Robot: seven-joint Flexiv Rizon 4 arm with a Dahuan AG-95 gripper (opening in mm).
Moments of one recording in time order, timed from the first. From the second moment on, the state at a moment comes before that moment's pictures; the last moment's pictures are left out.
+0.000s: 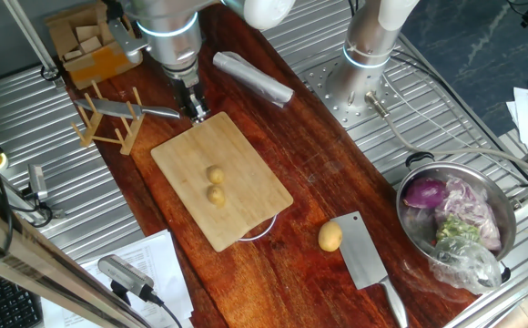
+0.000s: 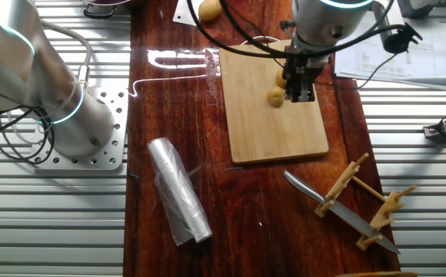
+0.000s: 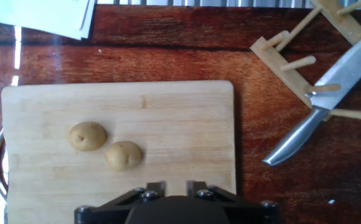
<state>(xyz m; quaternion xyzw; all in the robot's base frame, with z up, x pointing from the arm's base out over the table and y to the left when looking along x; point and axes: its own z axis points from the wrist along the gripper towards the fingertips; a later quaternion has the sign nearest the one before) 0.498 0.002 0.171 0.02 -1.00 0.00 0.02</state>
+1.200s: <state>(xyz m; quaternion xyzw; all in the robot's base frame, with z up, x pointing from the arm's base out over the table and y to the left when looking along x) 0.499 -0.045 0.171 0.11 -0.99 -0.01 0.02</state>
